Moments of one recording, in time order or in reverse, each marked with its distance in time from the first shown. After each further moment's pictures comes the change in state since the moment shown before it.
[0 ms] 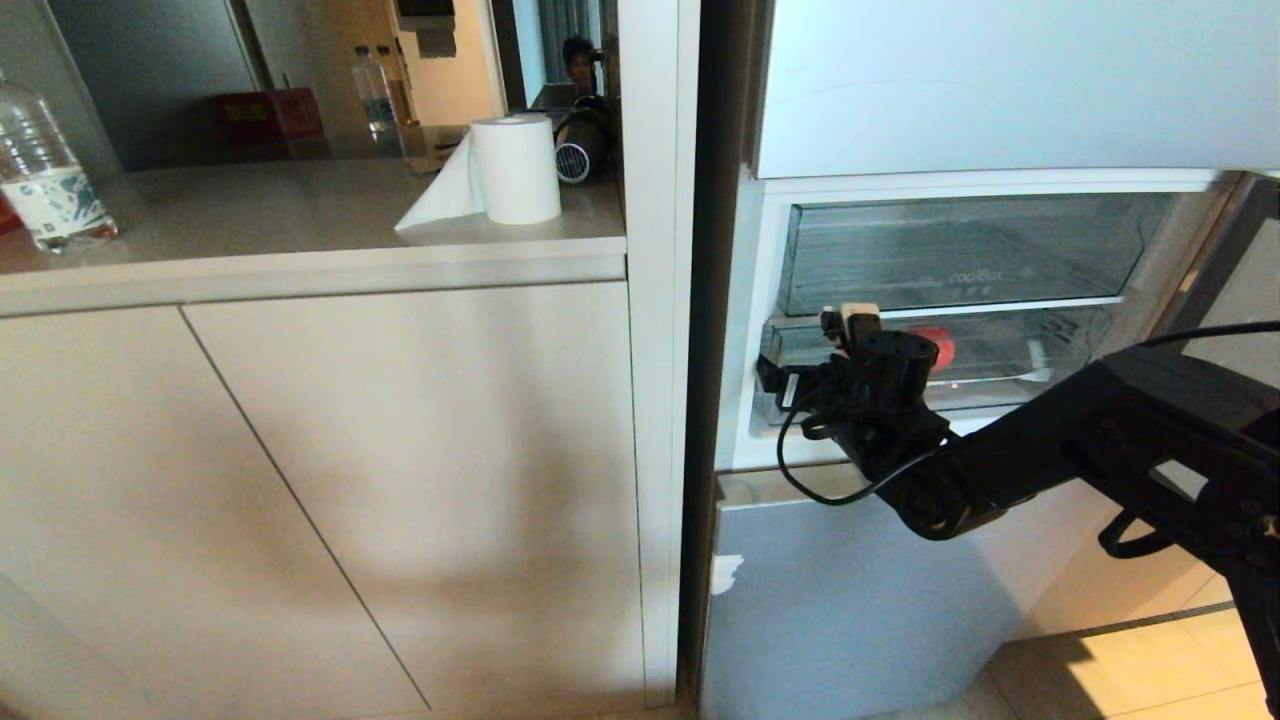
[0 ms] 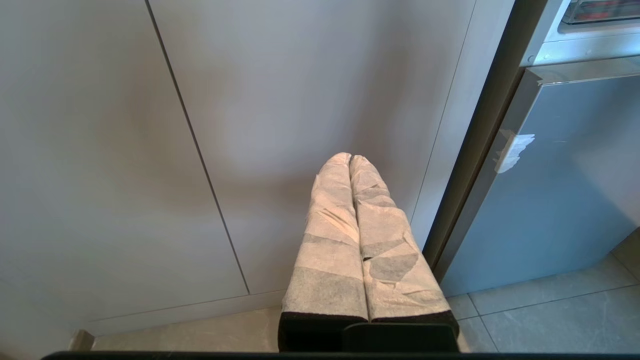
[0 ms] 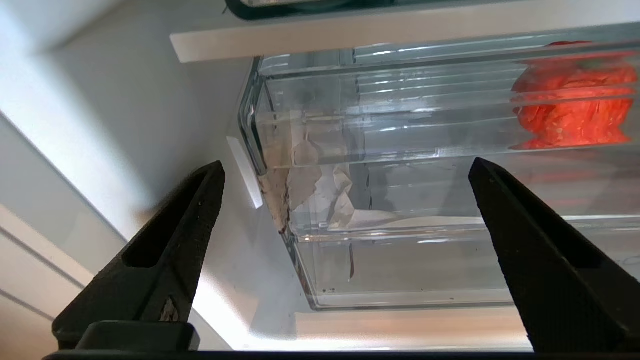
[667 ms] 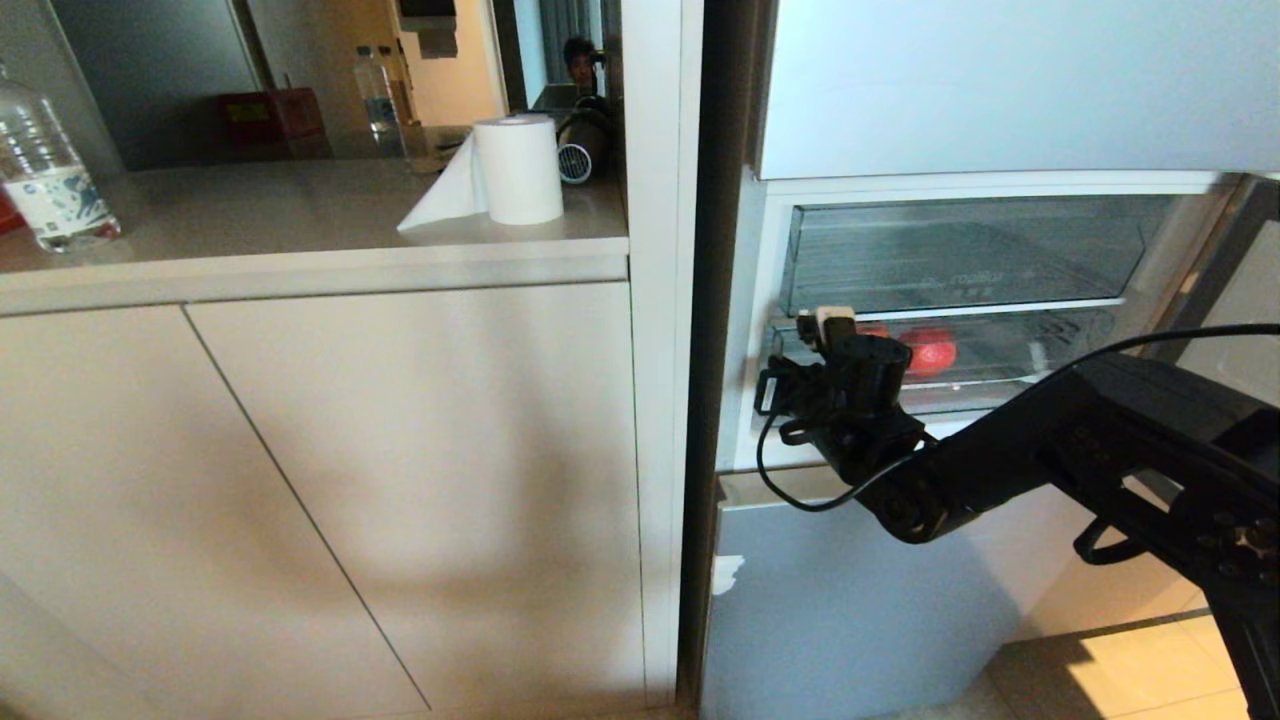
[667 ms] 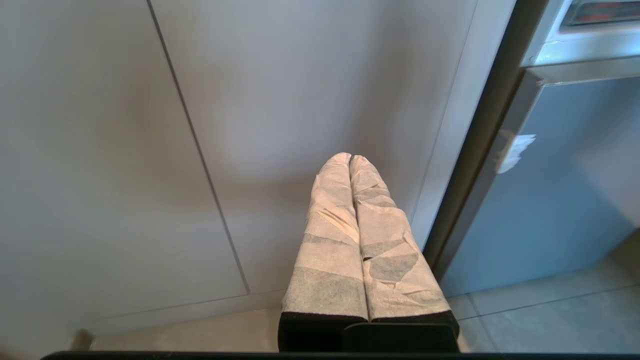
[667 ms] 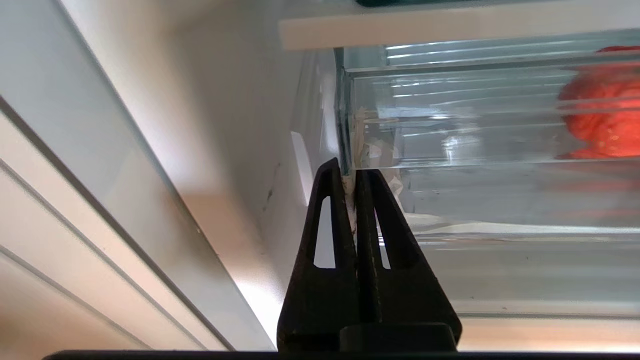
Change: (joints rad) left arm 0.000 0.000 0.000 0.000 0.000 0.000; right arm 0.023 0.025 -0.037 0.015 -0.009 -0.001
